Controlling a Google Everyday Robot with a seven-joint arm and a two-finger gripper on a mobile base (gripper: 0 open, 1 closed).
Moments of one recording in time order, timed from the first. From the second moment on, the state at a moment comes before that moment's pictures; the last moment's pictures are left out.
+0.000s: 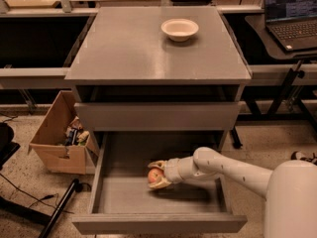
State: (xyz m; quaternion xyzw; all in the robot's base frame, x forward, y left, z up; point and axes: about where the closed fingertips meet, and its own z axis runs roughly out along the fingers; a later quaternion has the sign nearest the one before) arm 0.587 0.018 0.390 -0.64 0.60 0.27 0.40
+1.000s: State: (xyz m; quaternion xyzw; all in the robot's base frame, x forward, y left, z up) arm 0.578 0.019 0.419 -0.65 0.59 0.27 0.39
